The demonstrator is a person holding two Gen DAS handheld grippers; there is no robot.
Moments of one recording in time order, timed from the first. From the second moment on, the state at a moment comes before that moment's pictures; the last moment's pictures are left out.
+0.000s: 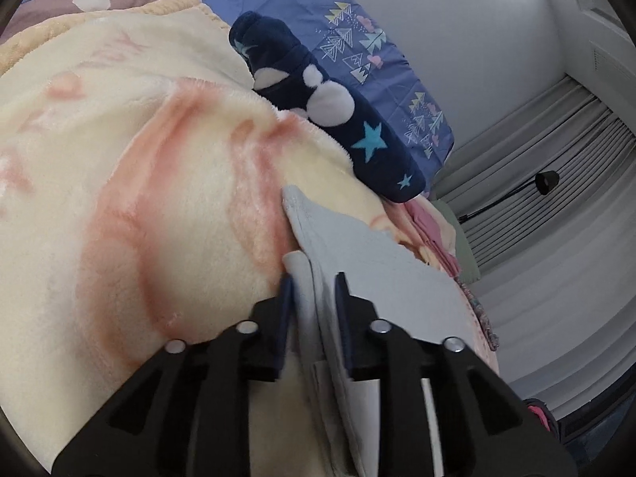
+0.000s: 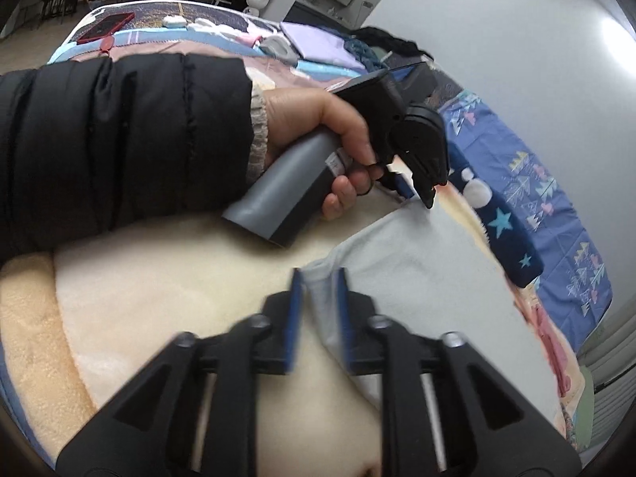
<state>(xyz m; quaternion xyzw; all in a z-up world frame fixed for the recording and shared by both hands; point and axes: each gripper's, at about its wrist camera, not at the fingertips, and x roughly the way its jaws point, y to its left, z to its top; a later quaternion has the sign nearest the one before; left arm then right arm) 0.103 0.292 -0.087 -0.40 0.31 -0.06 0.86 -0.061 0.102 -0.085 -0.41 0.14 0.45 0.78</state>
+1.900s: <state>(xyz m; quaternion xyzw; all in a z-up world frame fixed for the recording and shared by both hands) 0.285 -0.057 0.023 -0.12 0.42 -0.08 0.90 0.094 -0.224 -0.029 0.02 0.23 0.25 0.94</state>
